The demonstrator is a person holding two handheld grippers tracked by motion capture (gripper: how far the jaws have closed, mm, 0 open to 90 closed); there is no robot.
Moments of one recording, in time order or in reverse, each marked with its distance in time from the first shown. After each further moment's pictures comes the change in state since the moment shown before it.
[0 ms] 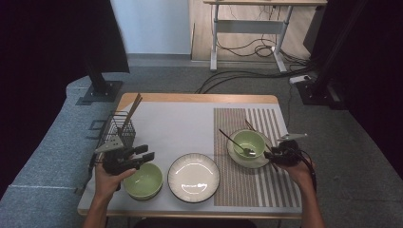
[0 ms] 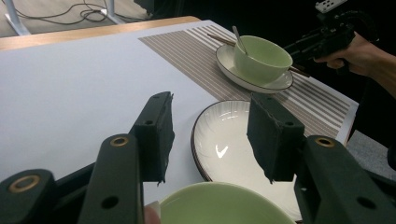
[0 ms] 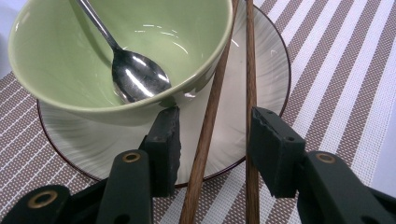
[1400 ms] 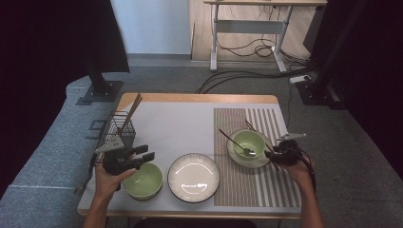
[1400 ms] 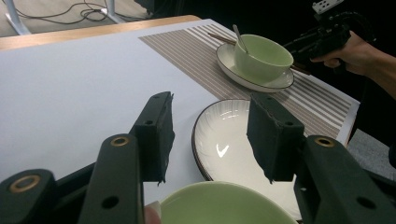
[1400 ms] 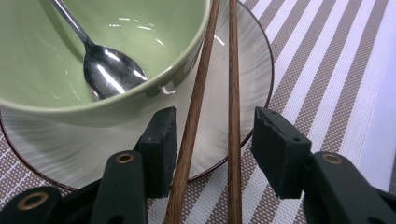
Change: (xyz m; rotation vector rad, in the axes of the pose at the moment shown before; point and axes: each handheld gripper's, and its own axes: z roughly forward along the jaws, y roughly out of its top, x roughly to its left) left arm 0.000 0.000 0.001 0.005 0.003 0.005; right arm -0.005 -0.002 0.007 0.009 -0.050 -0.010
